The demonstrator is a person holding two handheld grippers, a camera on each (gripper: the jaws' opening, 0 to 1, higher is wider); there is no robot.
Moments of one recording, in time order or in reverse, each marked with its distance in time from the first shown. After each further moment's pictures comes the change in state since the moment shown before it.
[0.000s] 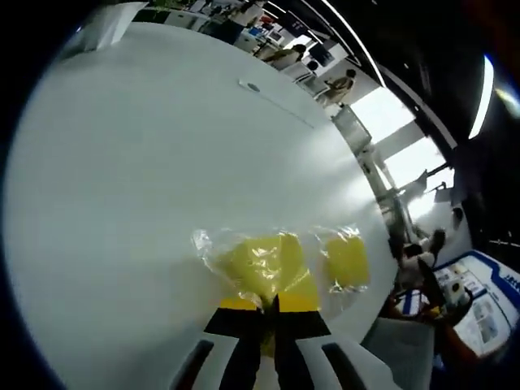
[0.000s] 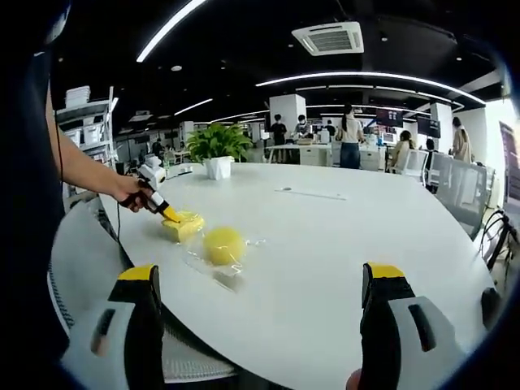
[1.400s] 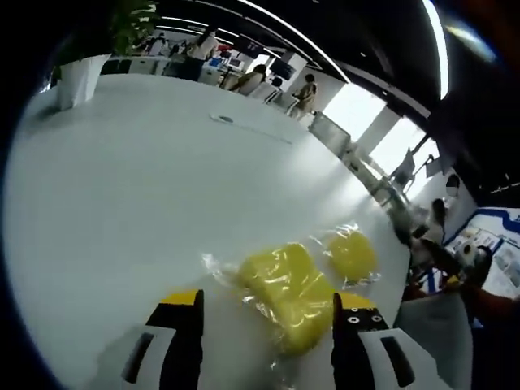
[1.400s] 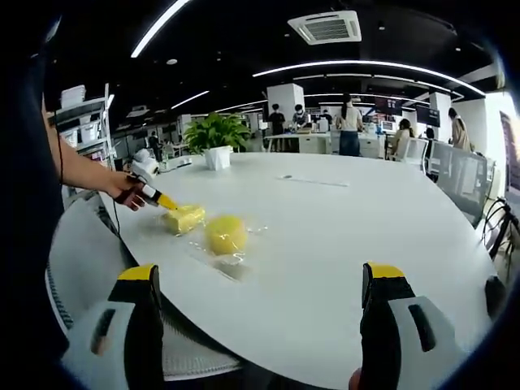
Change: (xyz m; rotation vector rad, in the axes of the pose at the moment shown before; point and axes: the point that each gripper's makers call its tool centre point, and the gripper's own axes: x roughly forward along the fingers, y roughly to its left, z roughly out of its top) left arm -0.015 0.003 0.010 0.258 -0.174 -0.008; right arm 0.003 0.000 -0.009 0.026 0.037 -0.007
